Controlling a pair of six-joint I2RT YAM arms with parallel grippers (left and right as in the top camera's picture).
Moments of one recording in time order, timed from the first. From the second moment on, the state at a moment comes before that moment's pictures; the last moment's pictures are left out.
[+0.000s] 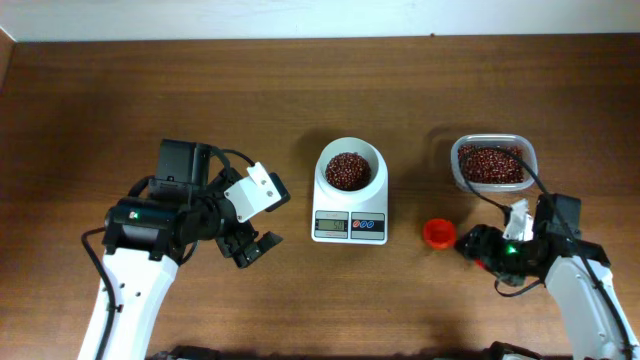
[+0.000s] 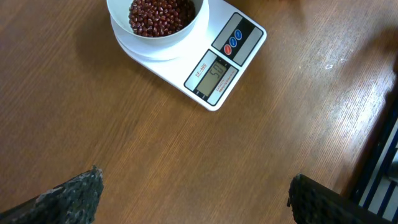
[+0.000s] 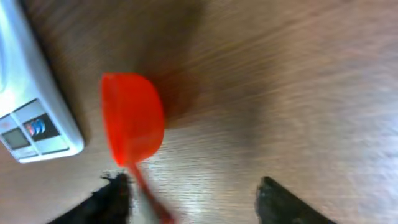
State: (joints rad) left arm -0.15 1.18 1.14 -1.11 0.44 0.81; right arm -0.30 1.25 0.59 -0.71 -0.43 0.21
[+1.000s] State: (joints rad) left arm -0.15 1.18 1.14 -1.11 0.44 0.81; right arm -0.35 1.15 0.86 -0.97 -0.79 -0.19
